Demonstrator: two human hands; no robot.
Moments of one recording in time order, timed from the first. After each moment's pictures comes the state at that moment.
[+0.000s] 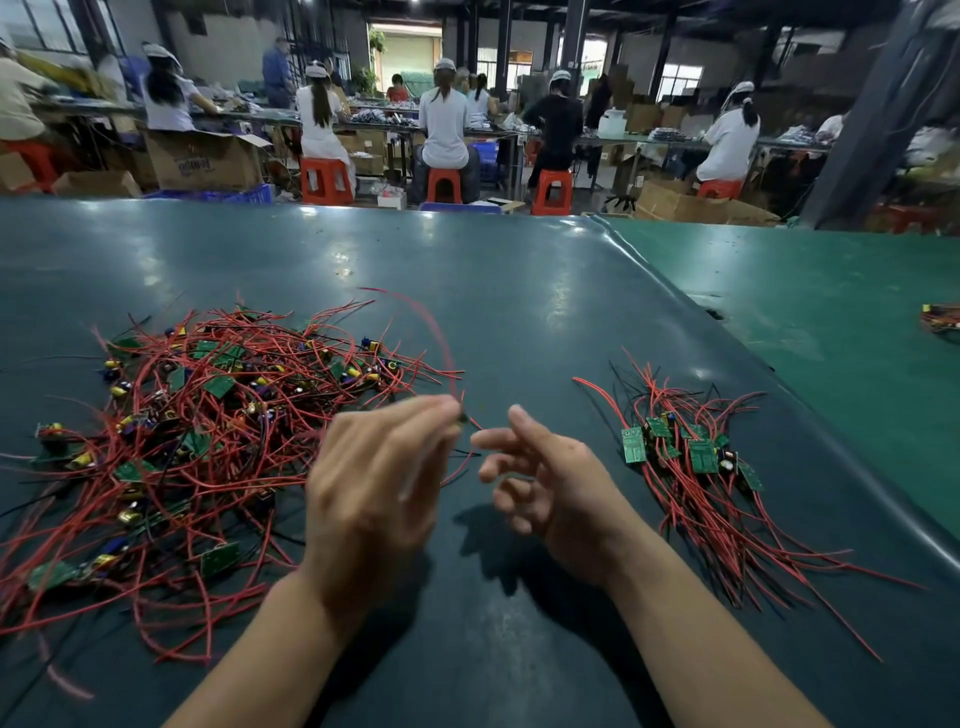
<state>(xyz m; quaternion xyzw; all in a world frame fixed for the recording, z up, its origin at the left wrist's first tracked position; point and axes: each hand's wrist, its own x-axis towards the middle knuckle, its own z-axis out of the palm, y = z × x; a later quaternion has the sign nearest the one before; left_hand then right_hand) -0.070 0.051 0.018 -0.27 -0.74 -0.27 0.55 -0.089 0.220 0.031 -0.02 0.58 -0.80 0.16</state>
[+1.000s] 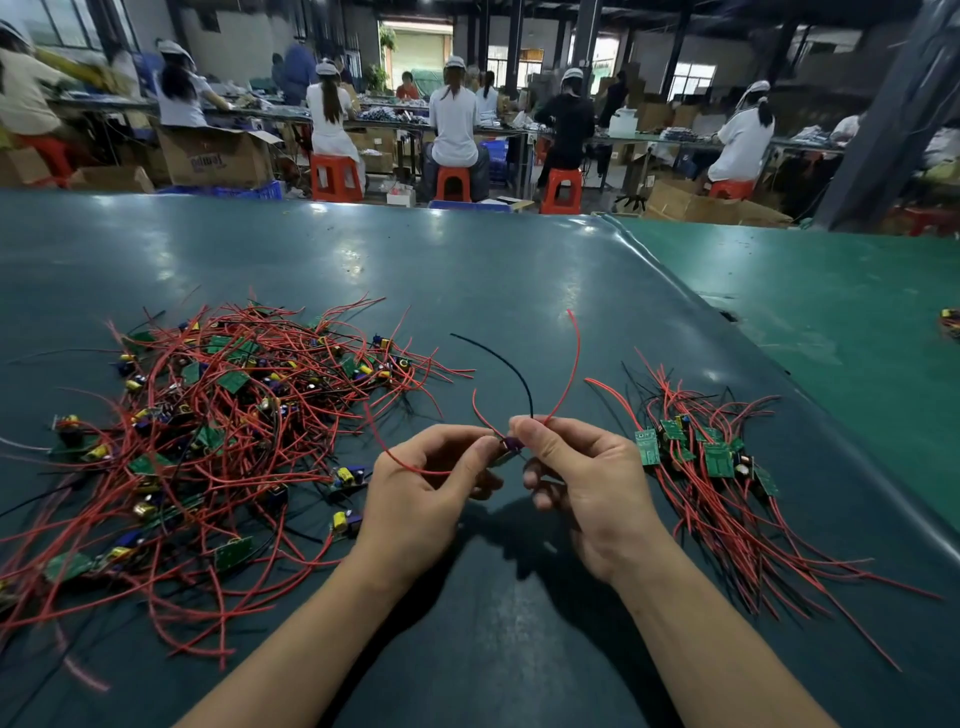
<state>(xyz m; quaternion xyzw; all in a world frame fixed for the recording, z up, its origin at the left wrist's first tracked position) -0.076 0.077 0.009 -0.09 -0.69 -0.70 0.14 -0.086 0.221 0.030 -0.01 0.58 -0.82 0.00</state>
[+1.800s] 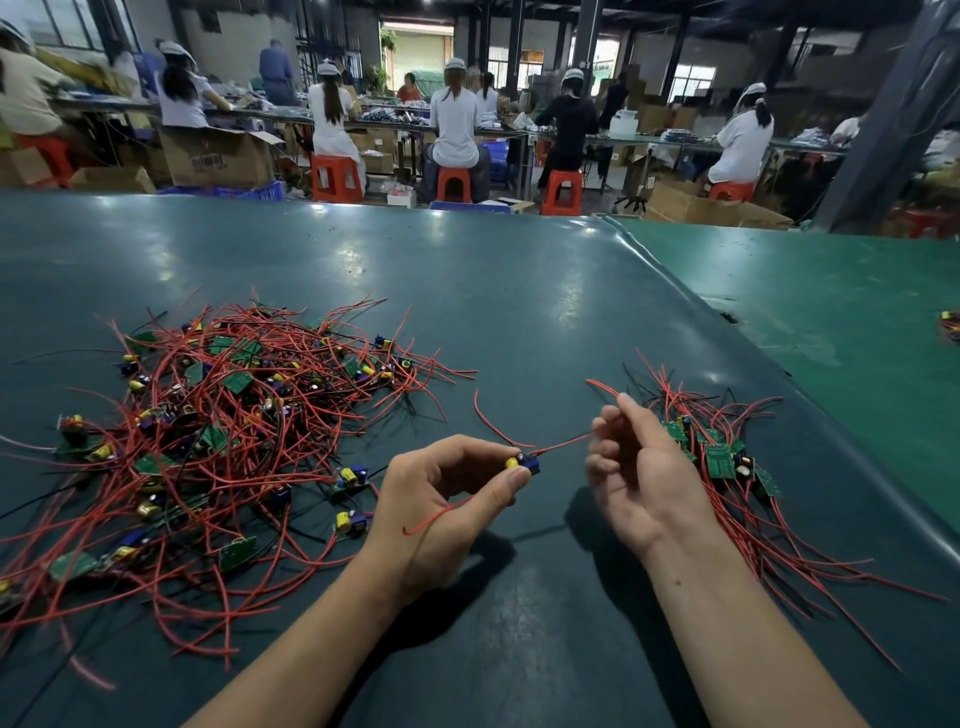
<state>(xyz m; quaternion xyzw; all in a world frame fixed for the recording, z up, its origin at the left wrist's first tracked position) -0.068 0.078 0.008 -0.16 -0.69 -0.69 0.13 -0.103 0.250 0.041 0.16 0.38 -0.91 -0.01</state>
